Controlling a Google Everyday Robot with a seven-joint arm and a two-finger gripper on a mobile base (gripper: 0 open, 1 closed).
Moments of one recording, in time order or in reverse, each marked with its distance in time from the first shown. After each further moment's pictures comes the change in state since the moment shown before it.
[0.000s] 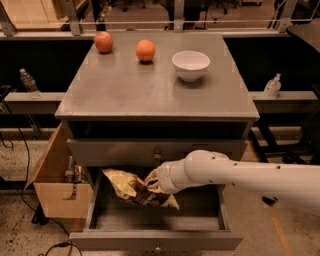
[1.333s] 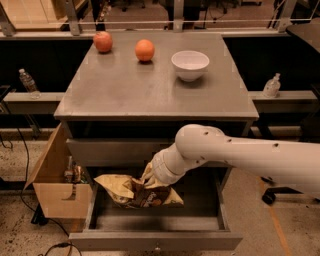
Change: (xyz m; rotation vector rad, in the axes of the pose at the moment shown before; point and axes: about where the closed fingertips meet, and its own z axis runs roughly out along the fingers) arm -0.040 -0.005 -0.036 -0.205 0.012 -0.032
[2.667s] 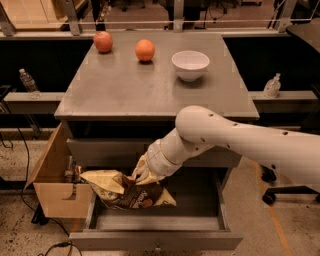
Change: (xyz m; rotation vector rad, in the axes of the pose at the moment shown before) arm -0.052 -0.006 -0.035 -0.068 -0.131 0.043
